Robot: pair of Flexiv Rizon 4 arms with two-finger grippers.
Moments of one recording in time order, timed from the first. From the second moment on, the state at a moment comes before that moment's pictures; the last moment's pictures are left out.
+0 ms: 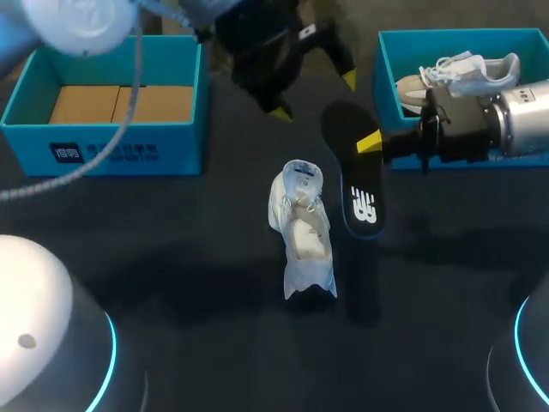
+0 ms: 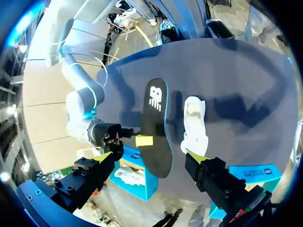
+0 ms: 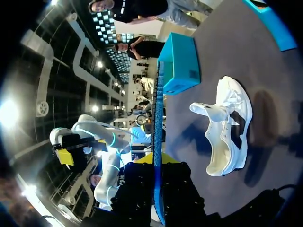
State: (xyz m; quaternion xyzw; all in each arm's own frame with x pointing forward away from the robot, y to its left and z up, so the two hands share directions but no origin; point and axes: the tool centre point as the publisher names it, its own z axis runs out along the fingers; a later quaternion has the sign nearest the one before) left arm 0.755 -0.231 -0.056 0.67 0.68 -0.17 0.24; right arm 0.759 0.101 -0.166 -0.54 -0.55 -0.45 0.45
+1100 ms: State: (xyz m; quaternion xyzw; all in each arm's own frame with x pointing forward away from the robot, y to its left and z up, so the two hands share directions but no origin) left arm 0.741 -0.217 -0.096 0.58 0.59 -0.33 0.45; right arm 0.753 0.097 -0.153 -0.54 -0.55 -0.44 0.45
